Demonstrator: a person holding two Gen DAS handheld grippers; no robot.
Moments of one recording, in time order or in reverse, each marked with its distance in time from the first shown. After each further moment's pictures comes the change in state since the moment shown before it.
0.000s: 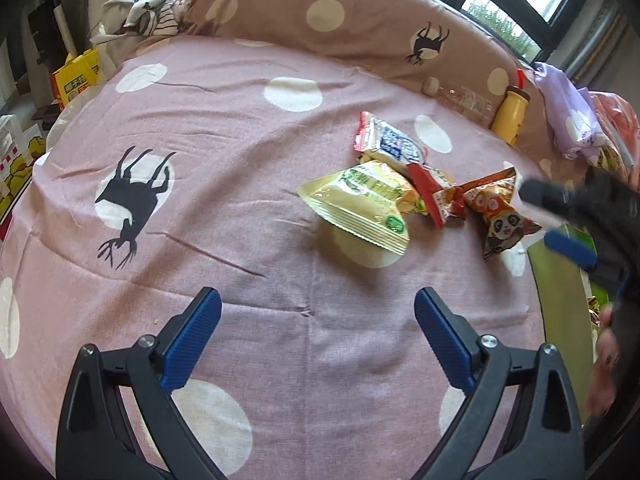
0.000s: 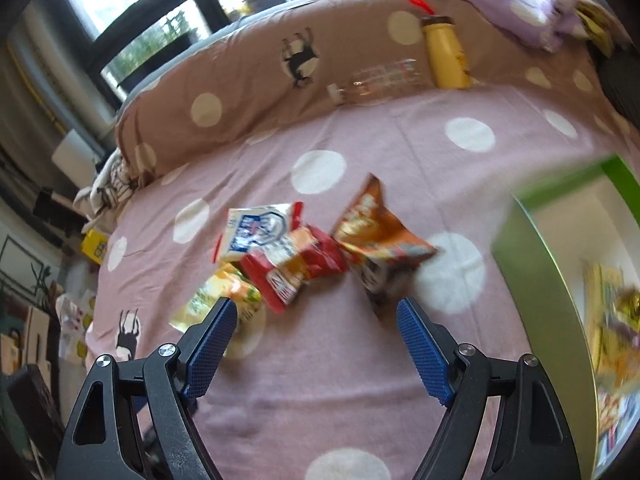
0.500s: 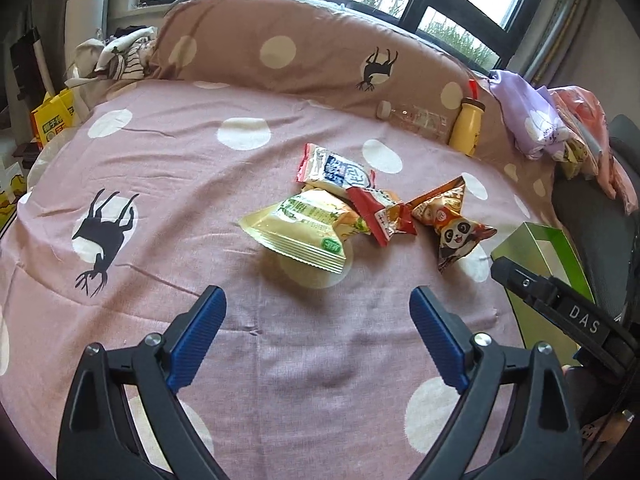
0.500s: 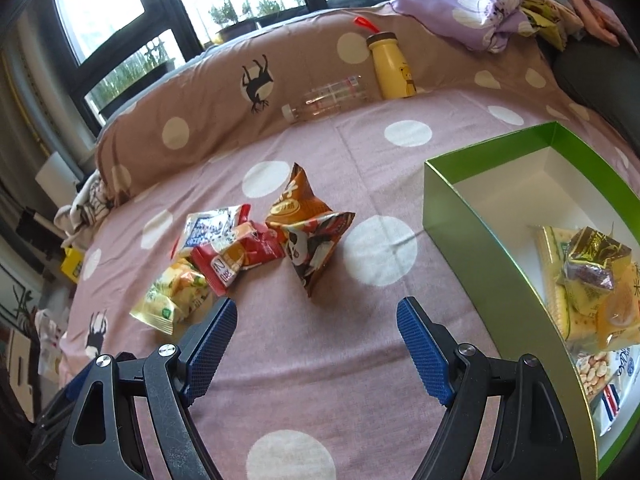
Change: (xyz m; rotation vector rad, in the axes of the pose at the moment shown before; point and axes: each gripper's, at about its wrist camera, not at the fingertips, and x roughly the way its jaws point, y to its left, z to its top) left arm -0.016 -0.028 -0.006 0.086 -0.129 -0.089; right arm -0.024 -0.047 -0.052 0.072 -0.145 -0.087
